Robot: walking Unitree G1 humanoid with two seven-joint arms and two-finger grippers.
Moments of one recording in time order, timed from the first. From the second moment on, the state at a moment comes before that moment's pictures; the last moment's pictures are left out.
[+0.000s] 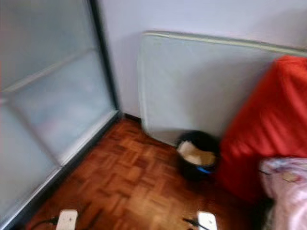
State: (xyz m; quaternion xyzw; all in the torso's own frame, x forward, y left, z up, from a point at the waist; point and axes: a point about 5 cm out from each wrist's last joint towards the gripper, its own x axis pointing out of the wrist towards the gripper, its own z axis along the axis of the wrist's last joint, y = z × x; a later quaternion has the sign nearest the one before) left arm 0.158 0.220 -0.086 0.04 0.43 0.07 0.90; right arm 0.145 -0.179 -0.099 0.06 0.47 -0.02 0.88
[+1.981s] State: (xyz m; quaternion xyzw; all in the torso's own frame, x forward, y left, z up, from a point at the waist) left arm 0.166 0.217 -0.084 0.06 0.44 0.06 0.90; right arm 0.153 -0.172 -0.097 0.06 0.46 -0.01 0.88
